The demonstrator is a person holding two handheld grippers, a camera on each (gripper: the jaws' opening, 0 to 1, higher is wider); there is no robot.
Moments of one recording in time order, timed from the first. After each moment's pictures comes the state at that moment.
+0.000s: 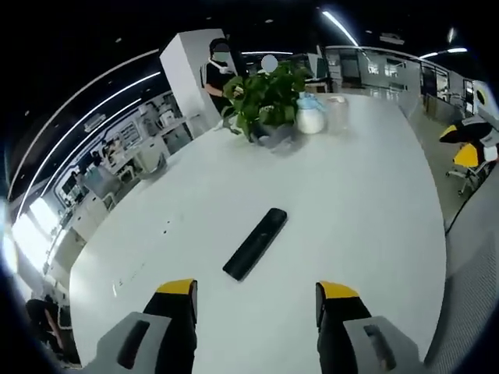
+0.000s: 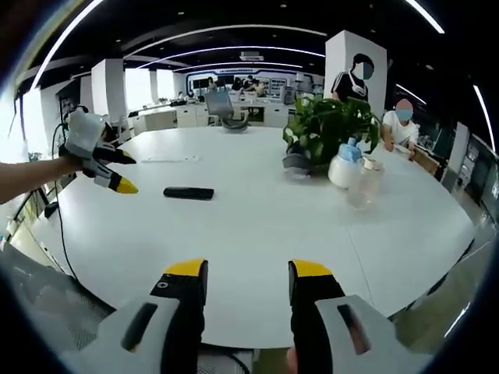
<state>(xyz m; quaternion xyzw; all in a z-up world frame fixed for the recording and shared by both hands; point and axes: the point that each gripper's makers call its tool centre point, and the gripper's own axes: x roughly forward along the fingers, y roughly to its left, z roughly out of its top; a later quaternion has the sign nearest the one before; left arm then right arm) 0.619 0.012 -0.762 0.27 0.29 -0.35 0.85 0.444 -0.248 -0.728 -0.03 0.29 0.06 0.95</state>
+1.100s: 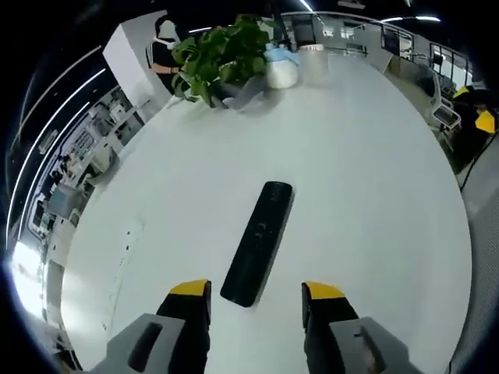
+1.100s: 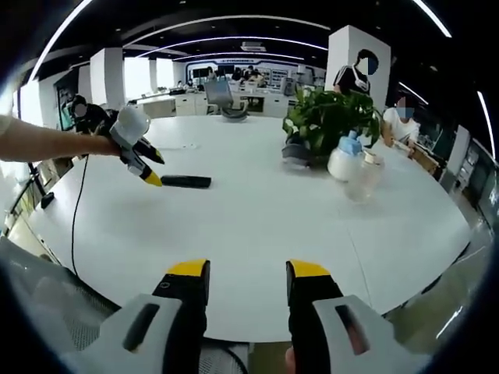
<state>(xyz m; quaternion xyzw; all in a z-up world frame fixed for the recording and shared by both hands) 0.685 -0.010 -0.836 0.35 0.36 -0.43 0.75 0.443 -0.251 -0.739 -0.05 0.32 0.06 0.94</state>
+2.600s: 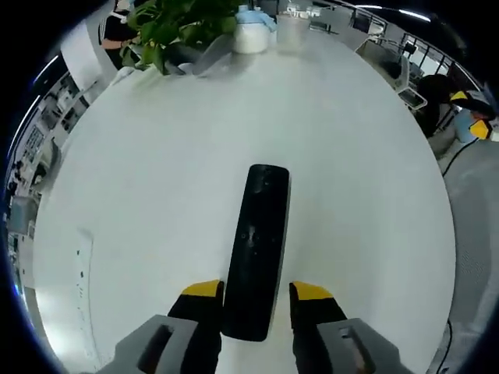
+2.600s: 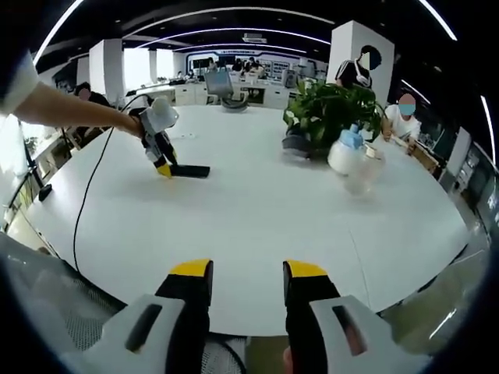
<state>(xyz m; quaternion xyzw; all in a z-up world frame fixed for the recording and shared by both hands) 0.700 -0.027 -0.874 0.36 0.45 -0.52 0.64 0.439 -0.253 -0.749 -0.06 0.35 0.06 0.93</state>
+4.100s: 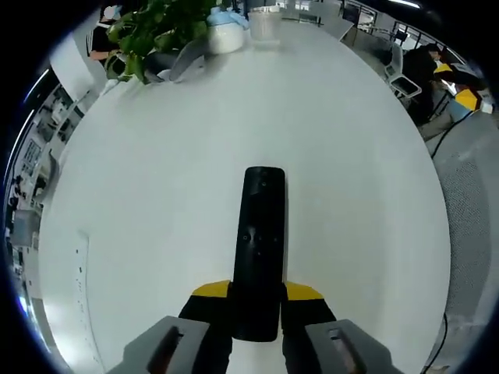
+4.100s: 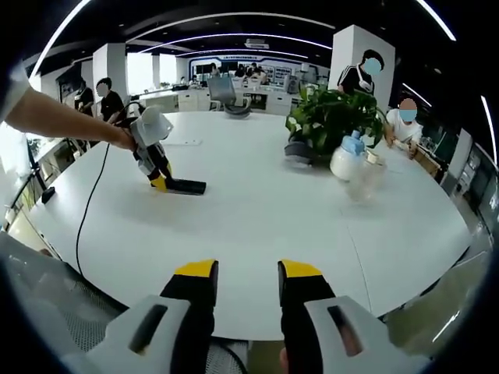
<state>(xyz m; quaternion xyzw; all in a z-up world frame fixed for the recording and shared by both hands) 0.655 -0.023 -0.868 0.39 0.44 -0.52 0.62 0.441 -0.250 -0.741 -0.06 0.33 0.07 0.94</state>
